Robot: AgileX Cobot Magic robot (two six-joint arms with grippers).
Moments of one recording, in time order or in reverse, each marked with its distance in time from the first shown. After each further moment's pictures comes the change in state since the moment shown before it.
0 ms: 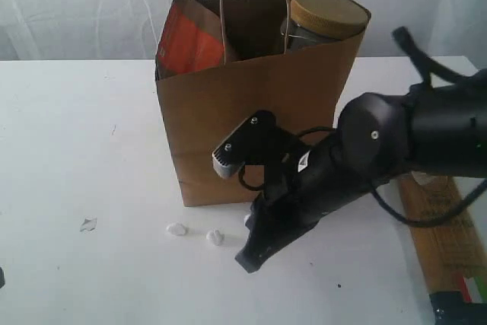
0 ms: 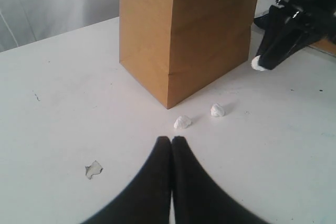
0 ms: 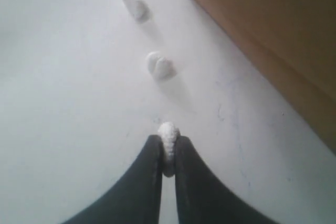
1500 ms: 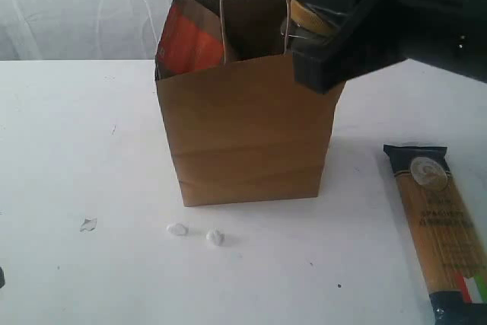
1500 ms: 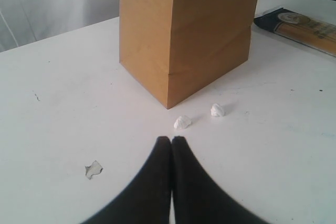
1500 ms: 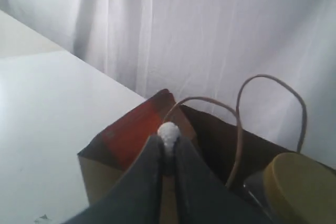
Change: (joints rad) left arm 0.000 0.000 0.000 0.000 0.000 0.000; right arm 0.000 -0.629 0.082 -1.599 -0.542 1.700
